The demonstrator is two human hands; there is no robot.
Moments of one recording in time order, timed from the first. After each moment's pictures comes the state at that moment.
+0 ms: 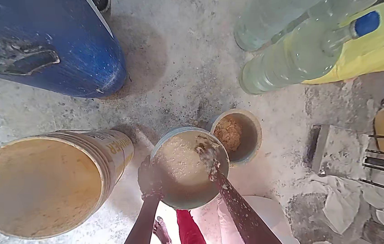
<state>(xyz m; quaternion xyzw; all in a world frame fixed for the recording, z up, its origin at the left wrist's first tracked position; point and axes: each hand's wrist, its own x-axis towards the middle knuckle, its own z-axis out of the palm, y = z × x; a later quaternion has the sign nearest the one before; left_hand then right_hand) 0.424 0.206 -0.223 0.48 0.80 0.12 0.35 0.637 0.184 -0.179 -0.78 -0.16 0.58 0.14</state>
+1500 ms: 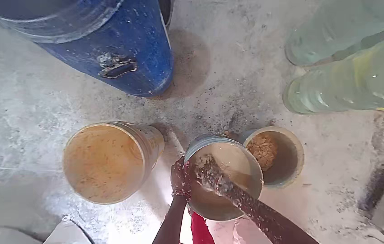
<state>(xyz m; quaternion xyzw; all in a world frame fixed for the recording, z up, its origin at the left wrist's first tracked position) 0.419 0.210 -0.220 0.44 0.79 0.15 0.40 0.579 0.227 -0.203 -0.49 -0.69 0.53 -0.07</state>
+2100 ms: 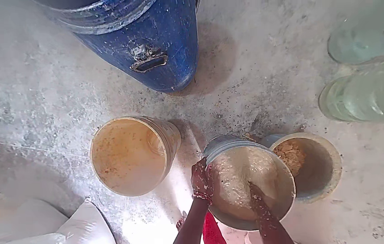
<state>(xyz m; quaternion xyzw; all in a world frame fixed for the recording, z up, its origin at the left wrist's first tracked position) 0.418 0.207 -0.226 0.46 0.78 0.18 0.37 0.622 0.141 -0.231 -0.78 -0.31 0.55 0.03</state>
